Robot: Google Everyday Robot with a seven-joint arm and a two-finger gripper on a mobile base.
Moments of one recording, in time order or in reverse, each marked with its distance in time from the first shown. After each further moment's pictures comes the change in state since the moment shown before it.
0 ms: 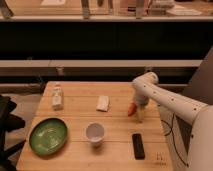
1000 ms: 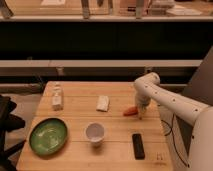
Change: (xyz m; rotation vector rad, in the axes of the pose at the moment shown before) arm 0.011 0.006 0.003 -0.003 -0.004 0.060
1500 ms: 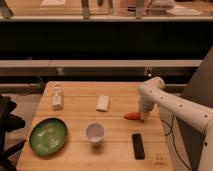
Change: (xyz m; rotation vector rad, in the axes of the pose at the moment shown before) arm 0.013 0.027 -0.002 0.003 -0.006 0.018
